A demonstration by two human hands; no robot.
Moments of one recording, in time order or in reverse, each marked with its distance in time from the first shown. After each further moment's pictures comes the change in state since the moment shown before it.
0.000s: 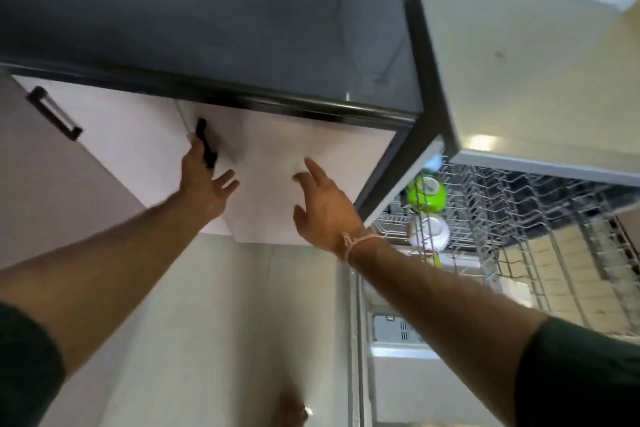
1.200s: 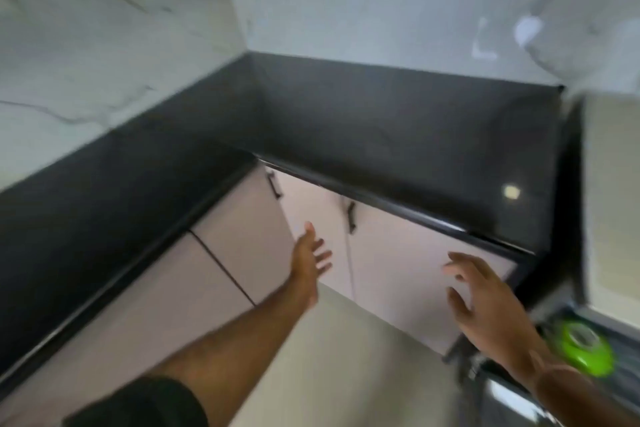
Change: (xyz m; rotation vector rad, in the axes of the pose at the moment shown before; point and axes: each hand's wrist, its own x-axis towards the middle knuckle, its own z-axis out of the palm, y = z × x) left_hand -0.143 0.038 0.005 -0.004 0.343 0.229; right_hand -0.014 0.046 -0.101 0.200 0.110 -0.346
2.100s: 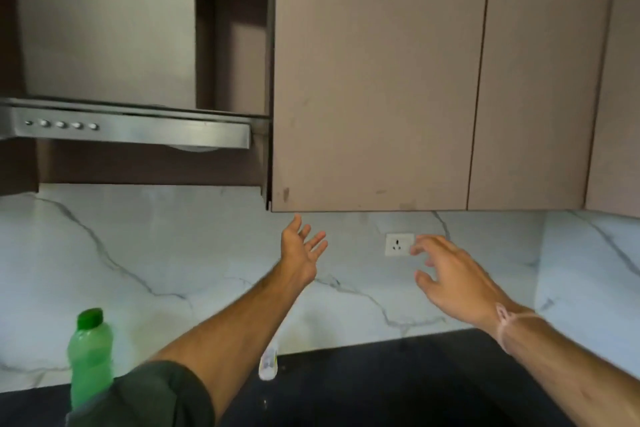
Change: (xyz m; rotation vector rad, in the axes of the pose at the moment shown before) left_hand -0.275 0.577 -0.471 -0.672 0.210 0.868; right_hand 0.158 -0.758 -0.054 0.039 -0.034 -0.935
